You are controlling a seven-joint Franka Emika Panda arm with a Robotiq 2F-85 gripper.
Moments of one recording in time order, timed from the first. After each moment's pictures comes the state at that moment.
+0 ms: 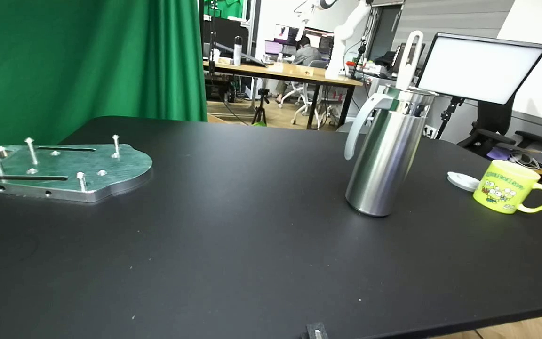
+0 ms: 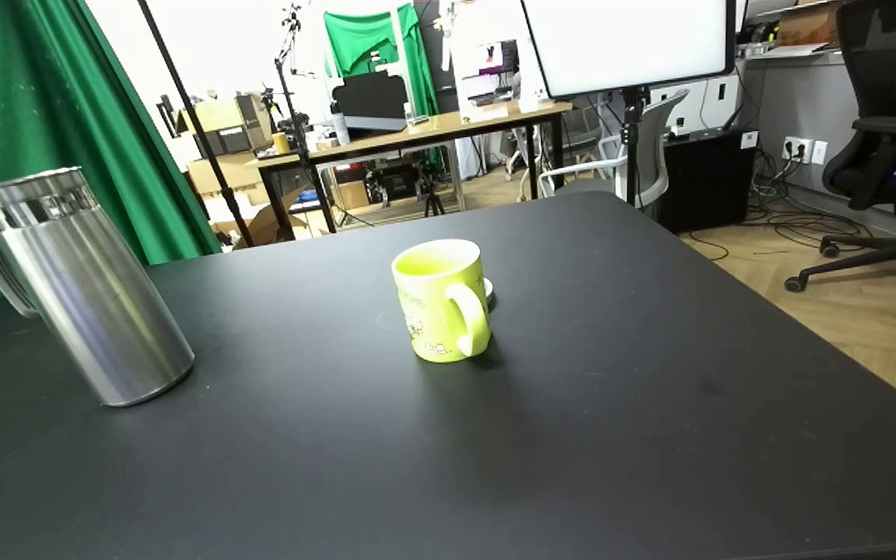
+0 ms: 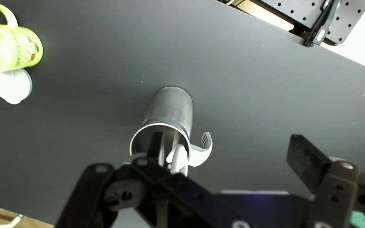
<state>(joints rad) 0.13 -0.63 0.06 -2.48 0.01 1.85 -0.29</state>
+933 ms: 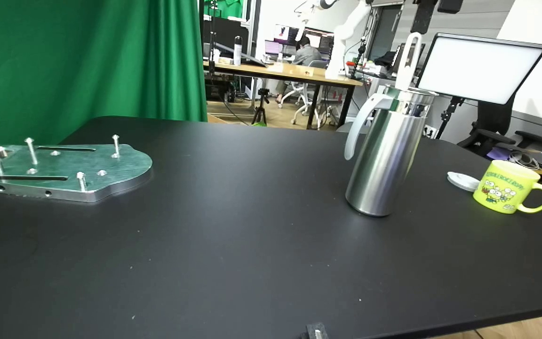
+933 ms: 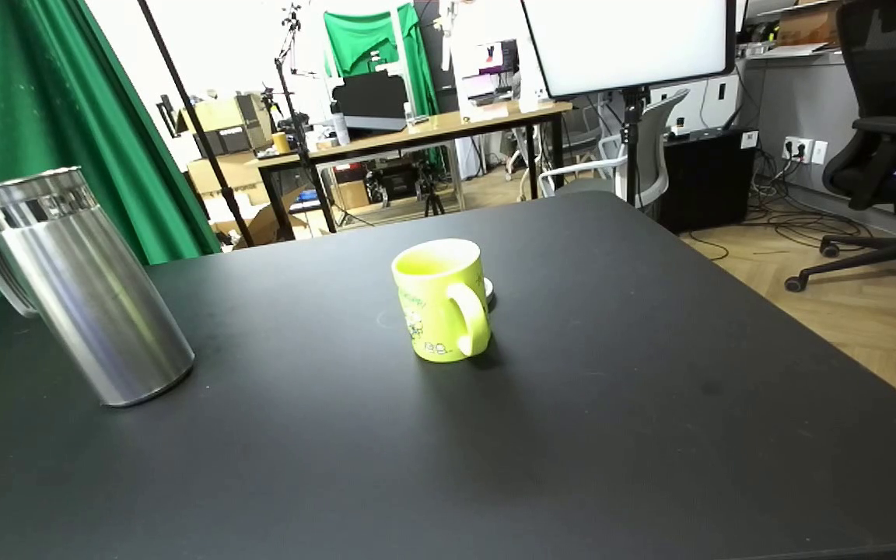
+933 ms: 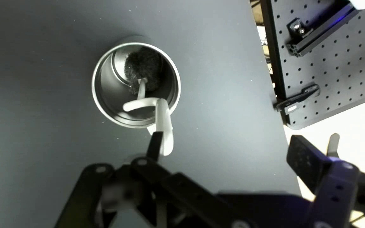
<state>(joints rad) 0.21 -0.32 -0.04 -2.34 0.07 1.87 -1.10</state>
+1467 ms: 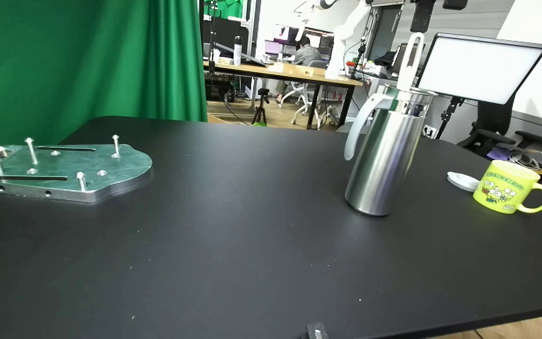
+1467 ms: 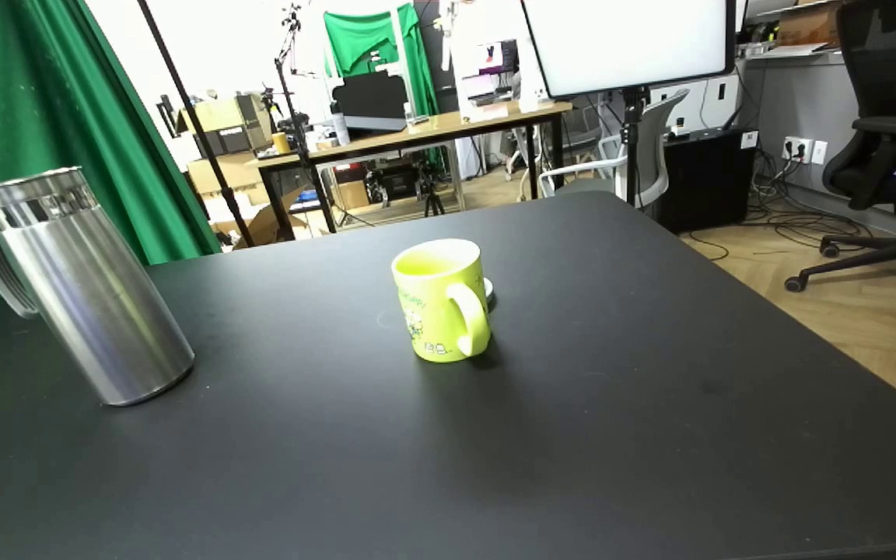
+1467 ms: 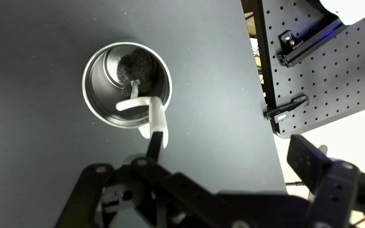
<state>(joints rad) 0.20 -0.31 -0.02 -2.32 0.06 1.83 -1.13</state>
